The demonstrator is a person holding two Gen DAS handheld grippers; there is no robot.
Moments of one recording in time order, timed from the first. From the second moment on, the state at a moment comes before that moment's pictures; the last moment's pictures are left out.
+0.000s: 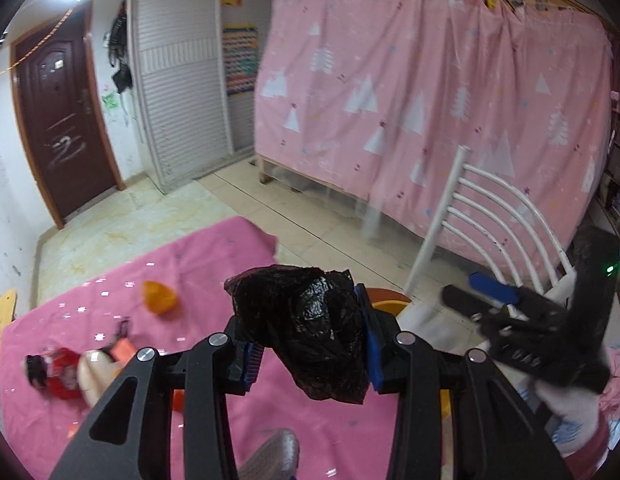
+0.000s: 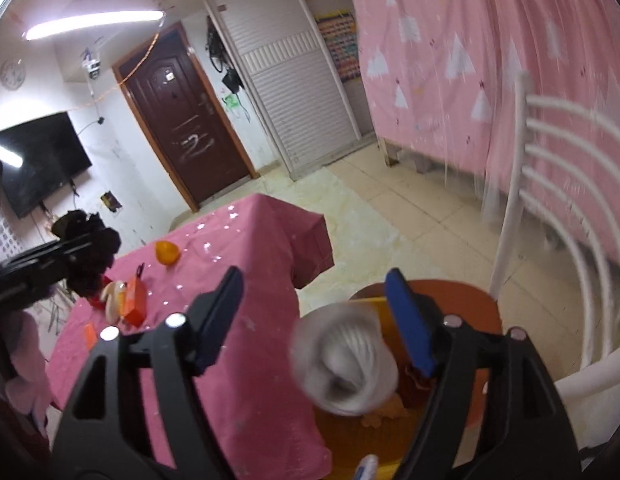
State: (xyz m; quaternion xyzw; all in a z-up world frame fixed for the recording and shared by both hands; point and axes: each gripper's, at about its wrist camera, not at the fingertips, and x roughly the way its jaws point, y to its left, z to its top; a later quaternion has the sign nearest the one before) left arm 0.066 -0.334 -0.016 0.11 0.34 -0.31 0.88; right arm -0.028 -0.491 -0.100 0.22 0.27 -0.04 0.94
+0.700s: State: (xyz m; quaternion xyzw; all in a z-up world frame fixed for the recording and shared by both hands) left arm 0.066 -0.403 -0.040 0.11 0.37 -0.34 0.86; right arm -0.054 -0.533 -0.097 0.26 0.24 -0.06 0.94
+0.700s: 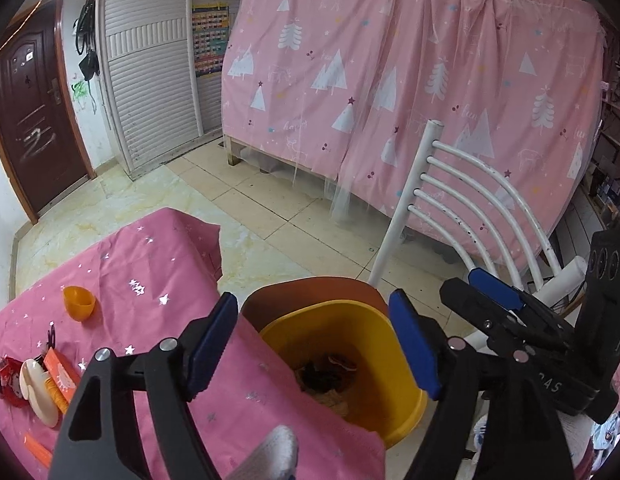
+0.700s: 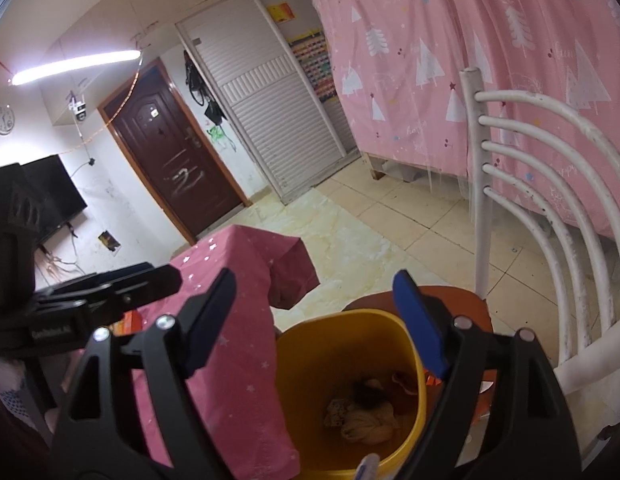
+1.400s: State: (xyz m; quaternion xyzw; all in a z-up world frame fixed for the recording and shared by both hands) left arm 0.110 -0.261 -0.015 0.05 0.36 -0.27 0.89; right arm 0.001 -0.429 -0.079 0.18 0.28 0.01 0.94
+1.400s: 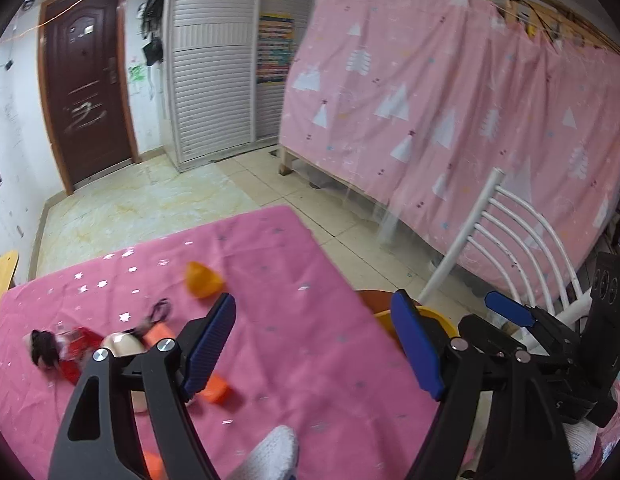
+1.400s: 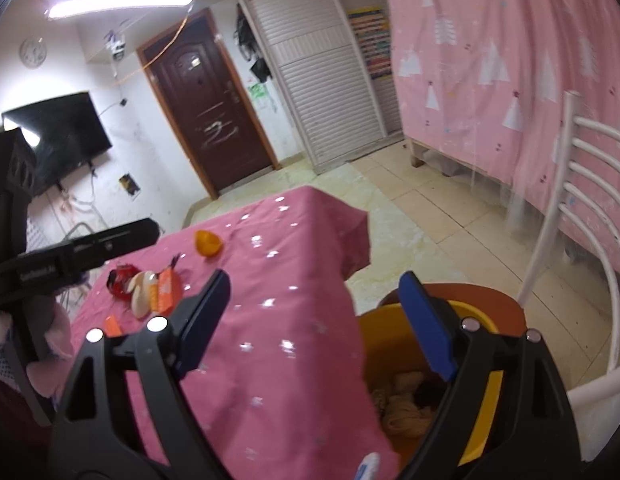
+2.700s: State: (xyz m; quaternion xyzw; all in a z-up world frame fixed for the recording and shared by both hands) left arm 0.237 0.018 -0.097 -0.04 0.43 -0.07 0.90; right arm 0.122 -0.183 -0.071 0.00 0.36 0.18 0.91
